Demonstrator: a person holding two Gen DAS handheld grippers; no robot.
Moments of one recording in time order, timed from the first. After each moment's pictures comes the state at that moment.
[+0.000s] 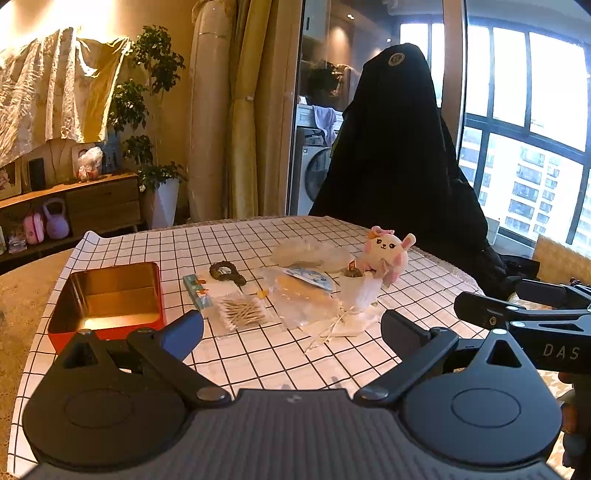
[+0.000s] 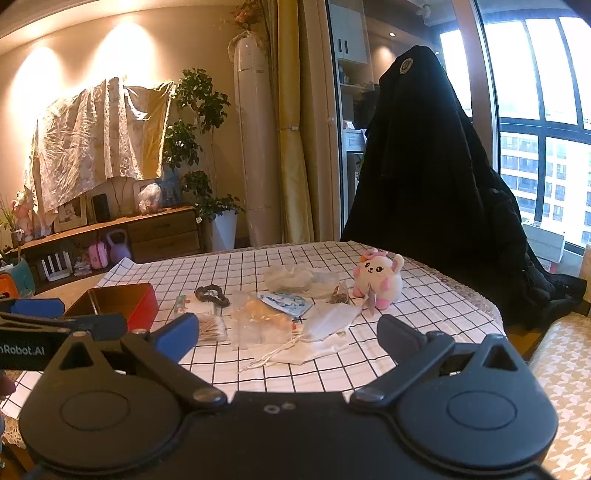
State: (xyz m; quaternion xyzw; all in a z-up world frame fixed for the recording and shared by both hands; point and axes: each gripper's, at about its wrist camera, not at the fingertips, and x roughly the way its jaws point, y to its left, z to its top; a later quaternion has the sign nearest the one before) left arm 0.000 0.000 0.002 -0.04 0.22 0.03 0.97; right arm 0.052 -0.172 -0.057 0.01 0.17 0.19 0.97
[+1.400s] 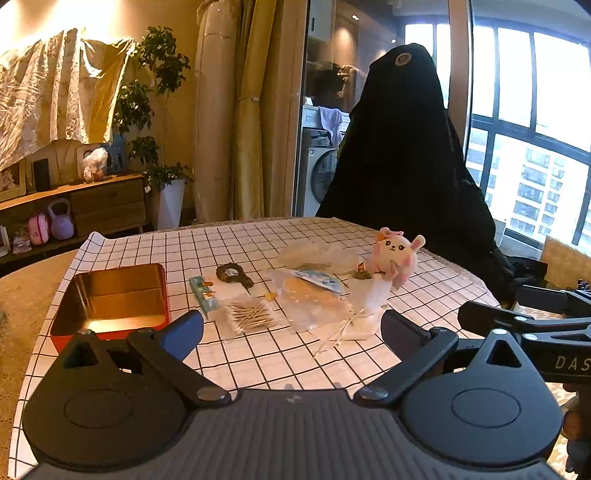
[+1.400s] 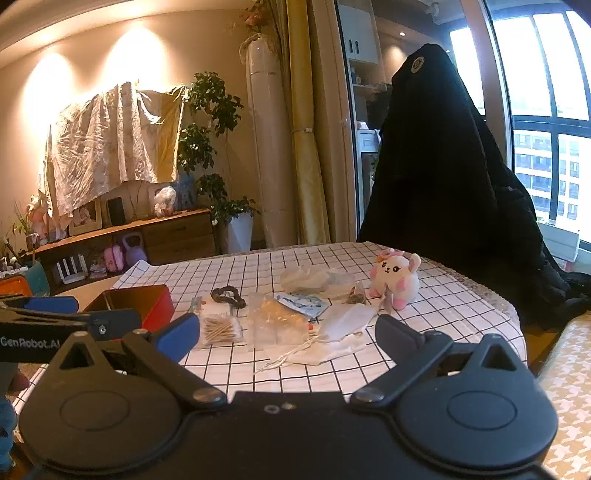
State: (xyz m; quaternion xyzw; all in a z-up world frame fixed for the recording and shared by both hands) left arm 0.009 0.009 -0.002 -0.04 0.22 0.04 0.97; right arm 0.053 -0.171 -0.058 0.02 0.17 0.22 0.96
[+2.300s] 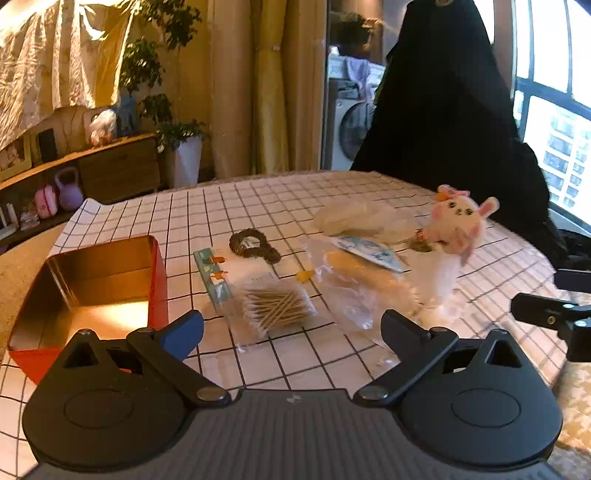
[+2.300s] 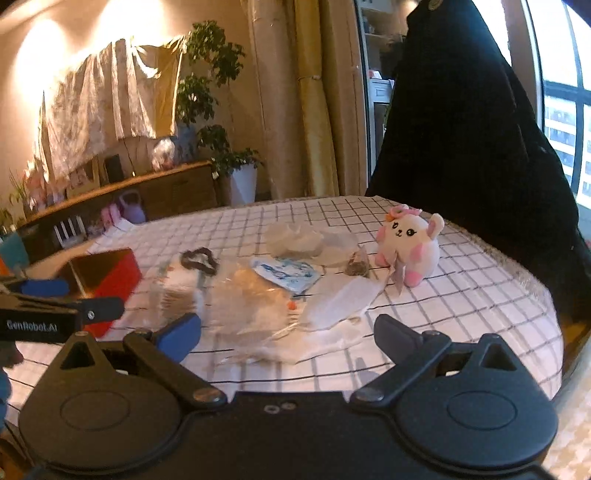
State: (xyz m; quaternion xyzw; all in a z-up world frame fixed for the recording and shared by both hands) left arm 0.137 0.040 -0.060 -0.03 0.30 0.08 0.95; right arm 0.167 -0.164 -0.097 -0.02 0.25 0.24 0.94
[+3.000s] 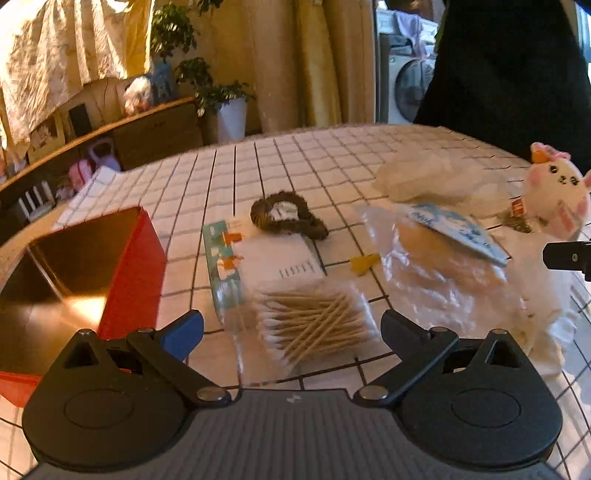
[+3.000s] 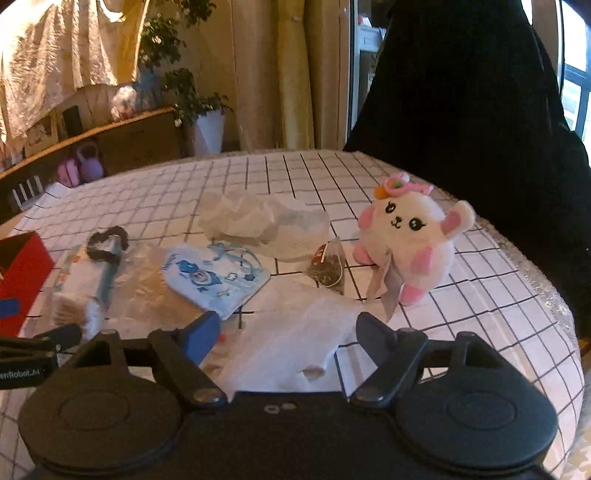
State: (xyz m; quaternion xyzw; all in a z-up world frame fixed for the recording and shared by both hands) left arm 0.238 0.056 -0.122 -0.02 0.36 0.17 0.92; right arm 0.312 -0.127 -0.135 -0.05 0.33 0.19 0.92
